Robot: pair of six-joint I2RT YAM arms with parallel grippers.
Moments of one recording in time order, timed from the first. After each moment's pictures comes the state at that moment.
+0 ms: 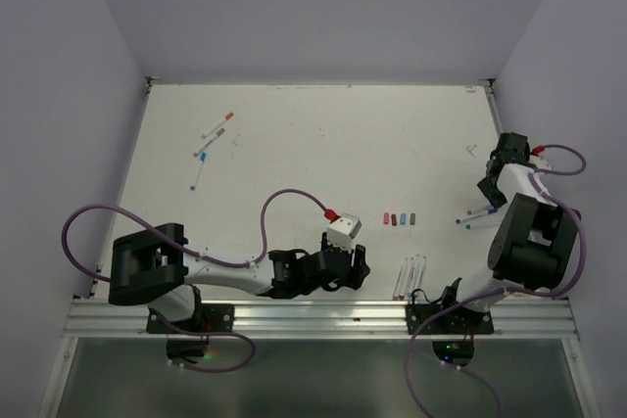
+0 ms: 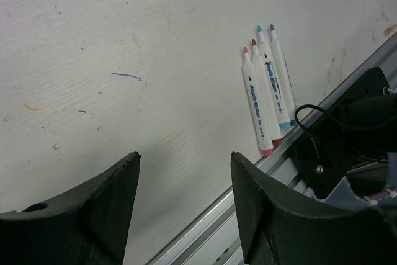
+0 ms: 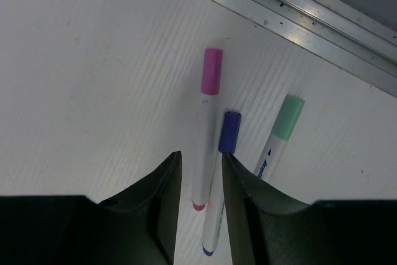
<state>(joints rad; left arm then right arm) -1.40 1.55 0.74 0.19 -0.44 -0.80 -0.36 1.56 0.95 -0.49 0.38 0.69</state>
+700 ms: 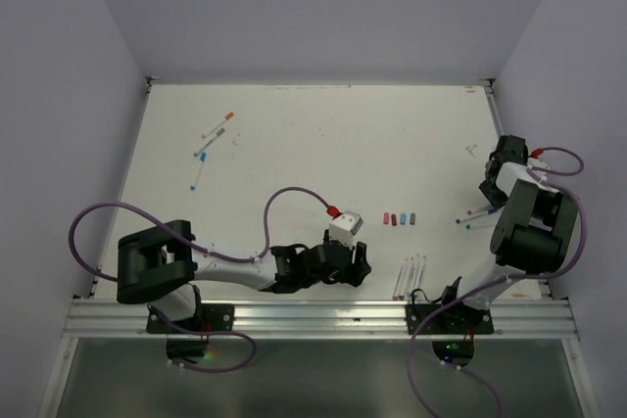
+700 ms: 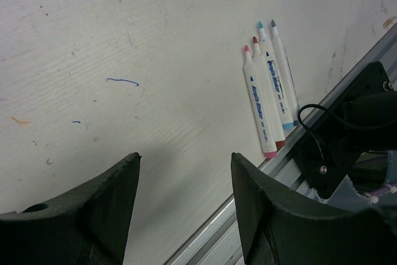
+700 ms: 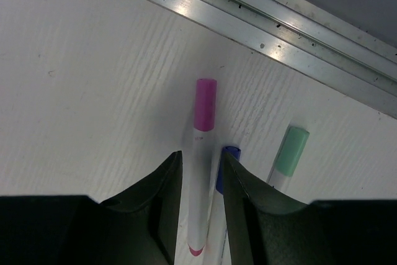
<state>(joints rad) -1.35 1.59 0.73 0.25 -0.34 -0.77 -0.38 1.66 0.95 -0.39 0.43 0.68</state>
